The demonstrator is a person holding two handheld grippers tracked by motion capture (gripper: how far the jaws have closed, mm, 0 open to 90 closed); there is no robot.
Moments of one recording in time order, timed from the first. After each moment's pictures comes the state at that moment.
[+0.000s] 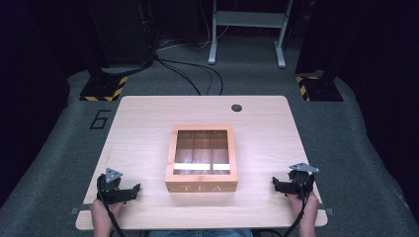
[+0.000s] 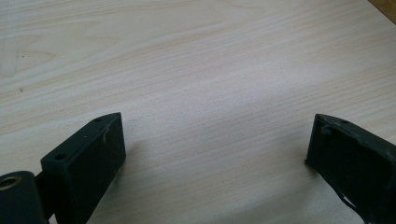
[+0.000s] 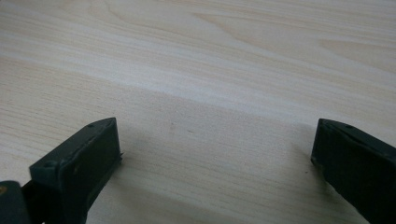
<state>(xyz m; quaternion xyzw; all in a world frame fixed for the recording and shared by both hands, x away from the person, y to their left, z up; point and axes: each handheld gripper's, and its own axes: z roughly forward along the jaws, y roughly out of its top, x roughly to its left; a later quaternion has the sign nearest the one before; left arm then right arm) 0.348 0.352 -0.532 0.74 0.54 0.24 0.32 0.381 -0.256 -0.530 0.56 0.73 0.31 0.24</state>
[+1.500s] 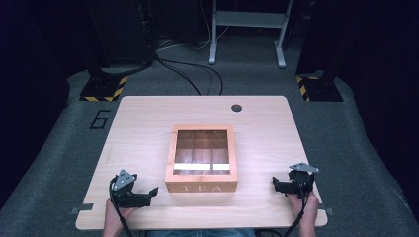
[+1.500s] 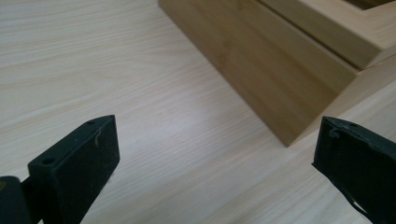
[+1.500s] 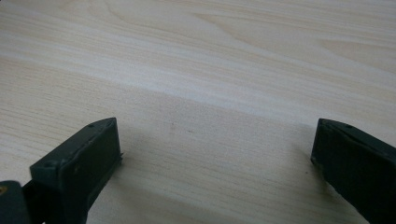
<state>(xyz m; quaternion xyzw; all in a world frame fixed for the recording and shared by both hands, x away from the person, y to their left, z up) 0.329 0.296 -0.506 0.76 0.44 0.20 0.43 0.381 -0.256 -0.530 0.56 0.73 0.31 0.24</state>
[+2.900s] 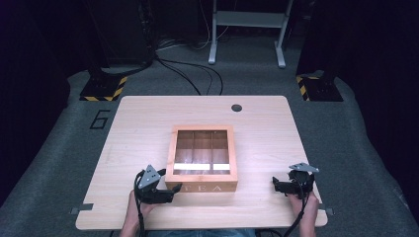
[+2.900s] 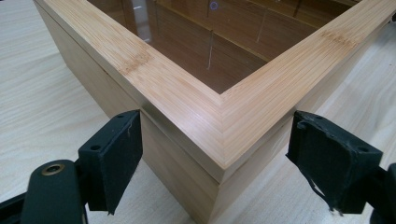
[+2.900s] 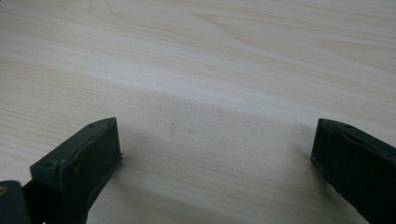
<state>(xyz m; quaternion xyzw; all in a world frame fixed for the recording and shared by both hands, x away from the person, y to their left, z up) 0.342 0.237 -0.497 0.79 0.35 0.19 0.47 0.381 -0.256 -0.530 0.56 0.73 0.31 0.24</state>
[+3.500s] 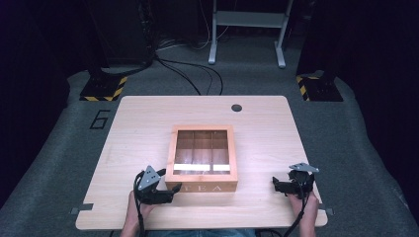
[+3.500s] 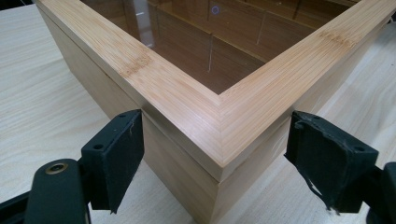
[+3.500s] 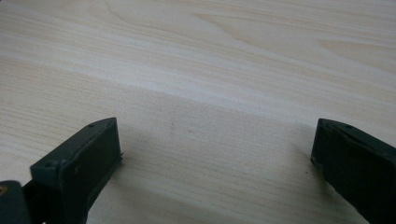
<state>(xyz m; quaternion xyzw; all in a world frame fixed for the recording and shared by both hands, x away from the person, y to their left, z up) 0.340 0.238 -0.498 0.78 0.35 0.20 0.48 0.381 -0.256 -0.530 0.56 0.73 0.31 0.24</state>
